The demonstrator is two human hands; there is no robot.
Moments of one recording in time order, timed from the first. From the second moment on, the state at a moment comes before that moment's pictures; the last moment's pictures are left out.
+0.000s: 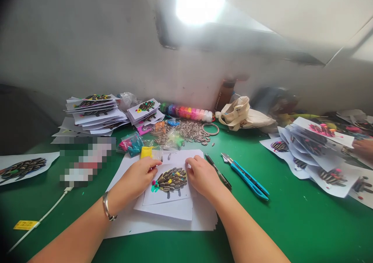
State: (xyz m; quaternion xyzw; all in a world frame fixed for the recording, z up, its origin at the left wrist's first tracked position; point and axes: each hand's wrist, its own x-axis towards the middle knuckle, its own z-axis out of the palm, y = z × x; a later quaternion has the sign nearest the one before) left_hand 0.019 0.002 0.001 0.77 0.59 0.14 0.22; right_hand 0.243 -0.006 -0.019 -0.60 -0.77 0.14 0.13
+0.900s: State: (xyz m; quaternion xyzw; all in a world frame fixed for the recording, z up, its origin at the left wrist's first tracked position) left_hand 0.022 0.003 0.010 0.39 0.48 0.34 0.71; right_hand 0.239 -0.003 -0.010 -0.50 -0.36 0.62 0.49
